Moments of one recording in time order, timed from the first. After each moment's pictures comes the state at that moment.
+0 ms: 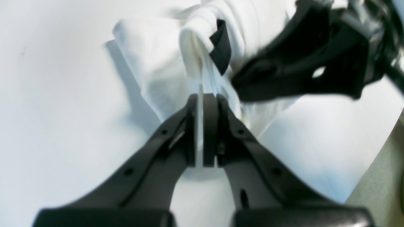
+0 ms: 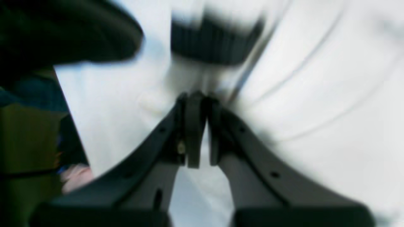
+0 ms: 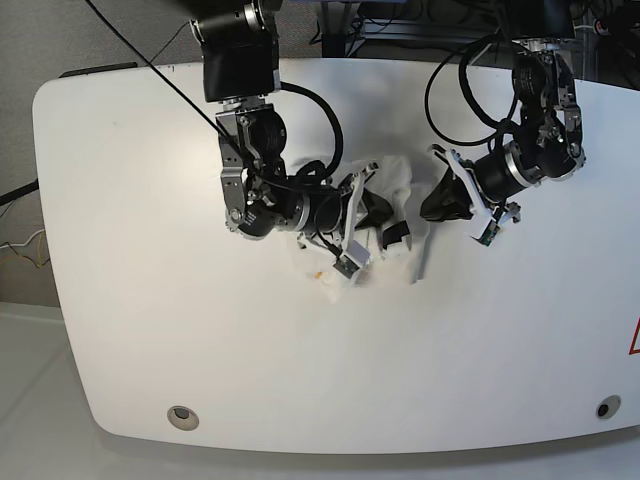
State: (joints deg) left arm 5.8 -13.4 -9.2 100.3 -37.3 -40.2 53.2; right arm 11.0 -8.7 -5.5 82.0 27.6 39.9 -65.8
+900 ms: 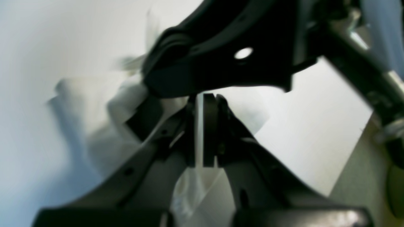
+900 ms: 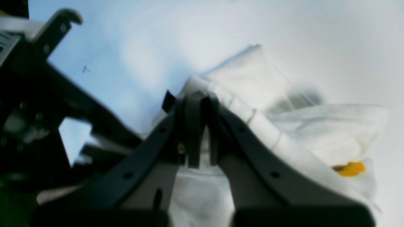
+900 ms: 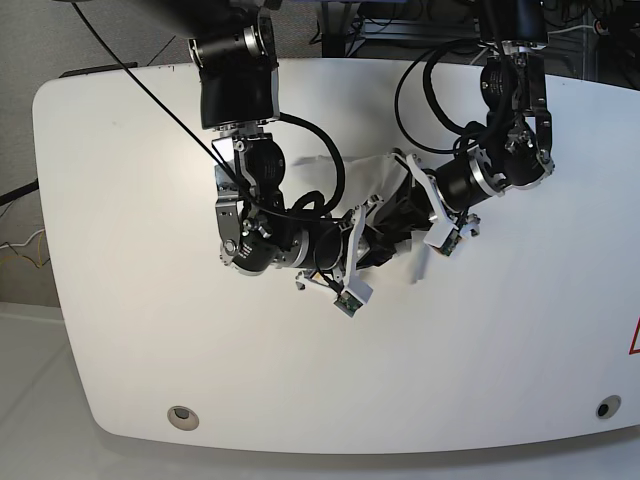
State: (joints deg) left arm 3.6 -6.5 -4.0 102.8 -37.4 -40.0 53.6; right arm 17.1 -8.8 -5.5 83.1 27.7 39.9 -67.8
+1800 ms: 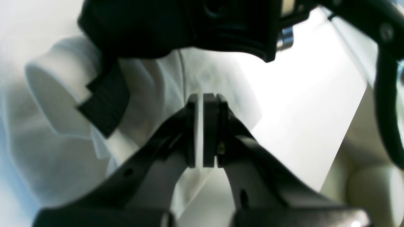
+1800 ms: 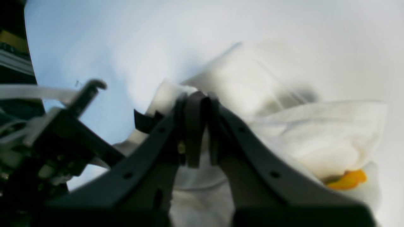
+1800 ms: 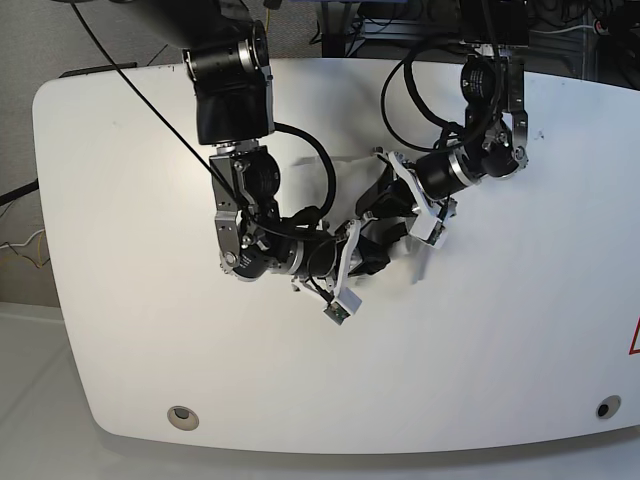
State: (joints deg) left arm 4.0 -3.7 -3.3 92.2 -37.3 -40.0 48.0; right arm 20.2 -7.3 -4.1 72.7 27.5 39.9 -60.0
